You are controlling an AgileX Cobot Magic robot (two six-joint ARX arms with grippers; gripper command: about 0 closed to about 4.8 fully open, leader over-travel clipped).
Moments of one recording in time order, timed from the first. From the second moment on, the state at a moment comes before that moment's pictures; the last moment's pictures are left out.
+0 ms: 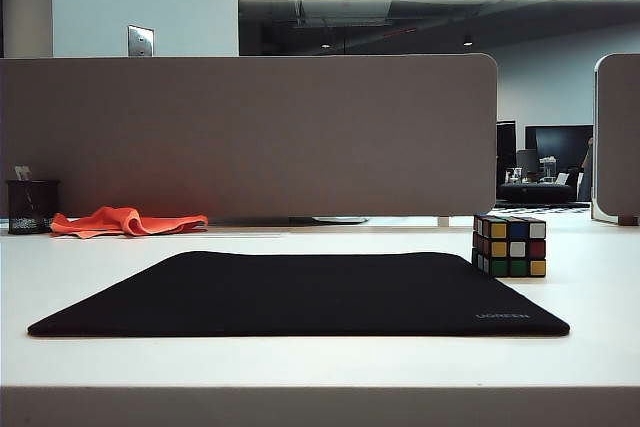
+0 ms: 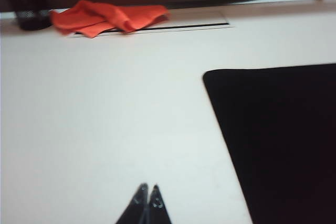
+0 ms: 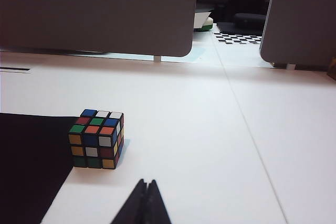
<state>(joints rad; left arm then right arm) -0.07 0.06 0.12 -0.24 0.02 0.04 -0.06 0.00 0.01 0.01 -0.05 -0.06</state>
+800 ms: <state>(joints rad) -0.07 0.07 0.18 -0.22 -0.02 -0.01 -0.05 0.05 0.15 -0.10 -0.08 0.25</state>
